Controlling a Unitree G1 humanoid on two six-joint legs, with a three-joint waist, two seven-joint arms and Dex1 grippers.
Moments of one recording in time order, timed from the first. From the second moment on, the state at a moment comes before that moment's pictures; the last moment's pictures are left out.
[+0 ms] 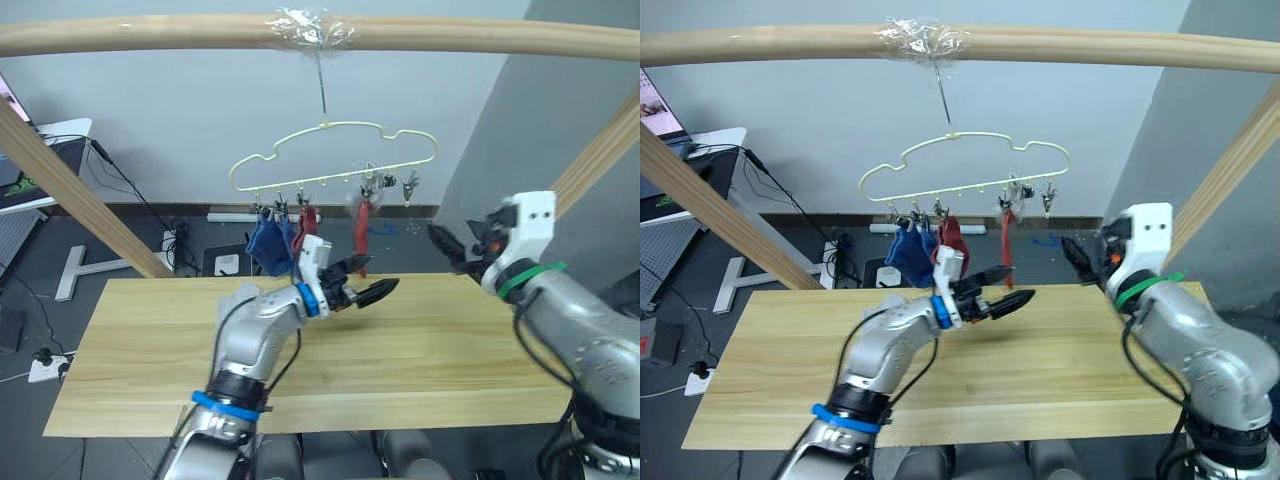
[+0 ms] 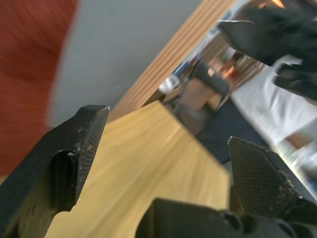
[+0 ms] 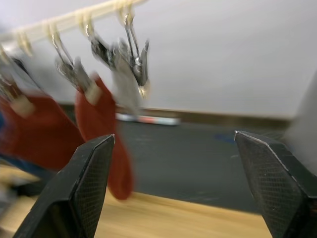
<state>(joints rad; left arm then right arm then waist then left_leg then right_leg) -0.38 0.24 -0.13 0.01 -0.40 0.38 -0.82 -0.24 -0.50 -0.03 -0.68 0.65 0.85 -0.15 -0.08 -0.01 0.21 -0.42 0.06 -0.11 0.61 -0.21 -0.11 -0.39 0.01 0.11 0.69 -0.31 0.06</state>
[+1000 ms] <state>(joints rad) -0.41 0.34 -0.05 -0.23 -0.48 0.41 -0.80 -0.40 -0.10 0.07 -0.23 0.11 0.43 -0.15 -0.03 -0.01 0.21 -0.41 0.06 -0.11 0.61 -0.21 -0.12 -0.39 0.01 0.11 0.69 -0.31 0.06</state>
